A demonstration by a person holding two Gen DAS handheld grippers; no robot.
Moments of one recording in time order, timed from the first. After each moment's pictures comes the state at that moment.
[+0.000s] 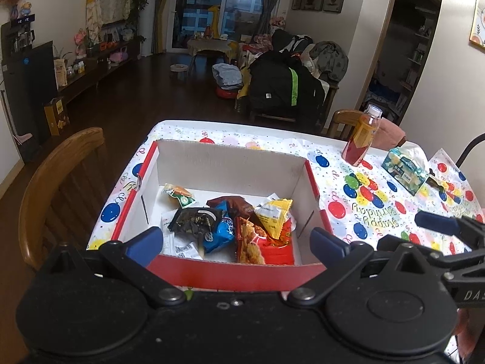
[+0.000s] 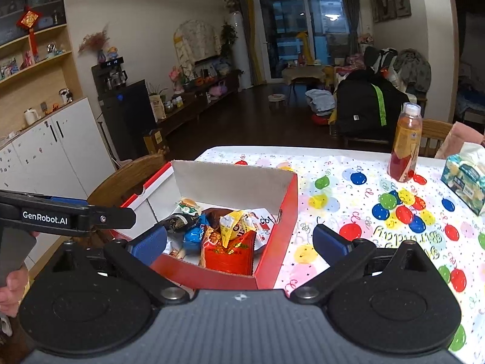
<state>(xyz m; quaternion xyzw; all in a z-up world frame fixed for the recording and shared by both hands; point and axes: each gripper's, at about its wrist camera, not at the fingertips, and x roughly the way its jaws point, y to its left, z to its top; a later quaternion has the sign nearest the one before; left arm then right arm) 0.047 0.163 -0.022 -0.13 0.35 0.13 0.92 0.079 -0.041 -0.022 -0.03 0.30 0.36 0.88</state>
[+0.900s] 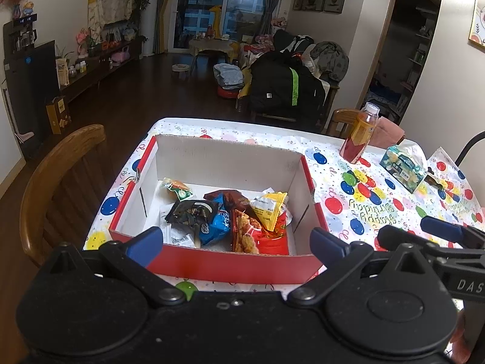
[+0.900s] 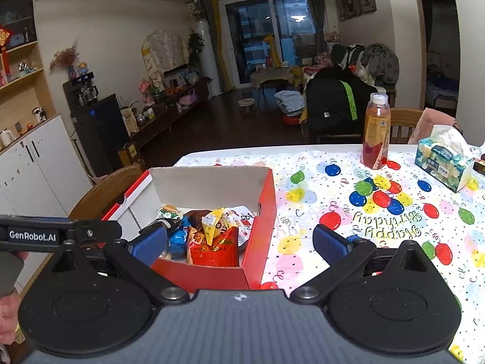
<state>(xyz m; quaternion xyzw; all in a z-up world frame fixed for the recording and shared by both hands) 0.041 0.151 -0.023 -0.13 0.35 0.13 0.92 0.066 -0.051 -0.025 0.00 0.30 0.30 0.90</state>
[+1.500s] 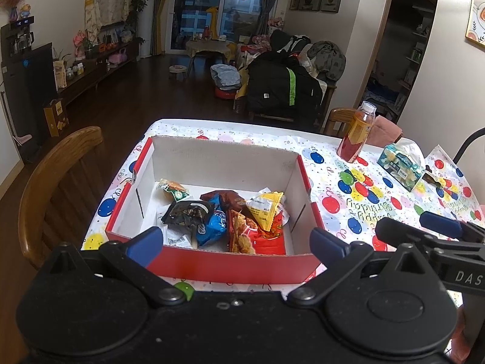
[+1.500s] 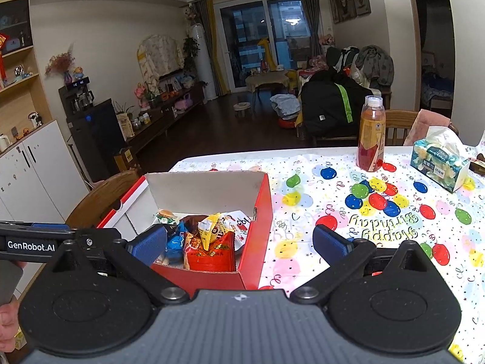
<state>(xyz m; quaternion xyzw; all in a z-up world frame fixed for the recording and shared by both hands) 0.041 0.148 -0.023 -0.12 0.35 0.13 0.92 0.067 -0.053 -0.024 0.00 0.30 0.29 0.91</state>
